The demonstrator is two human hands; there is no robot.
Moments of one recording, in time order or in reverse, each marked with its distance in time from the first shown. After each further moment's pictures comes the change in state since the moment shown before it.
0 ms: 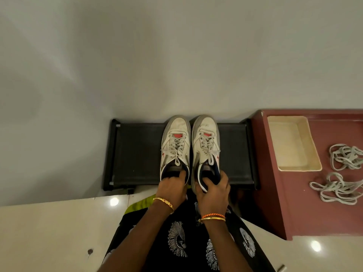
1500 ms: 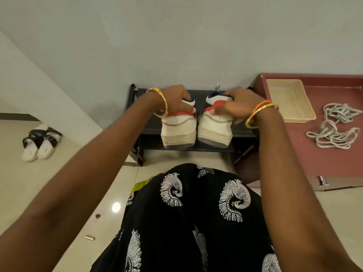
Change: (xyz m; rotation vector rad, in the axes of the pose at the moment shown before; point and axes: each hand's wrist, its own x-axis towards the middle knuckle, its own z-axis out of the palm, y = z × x) left_hand -0.092 -0.006 -0.099 -0.188 0.045 0.236; right_hand -0.032 -0.018 -0.146 0.007 -0.391 -0.370
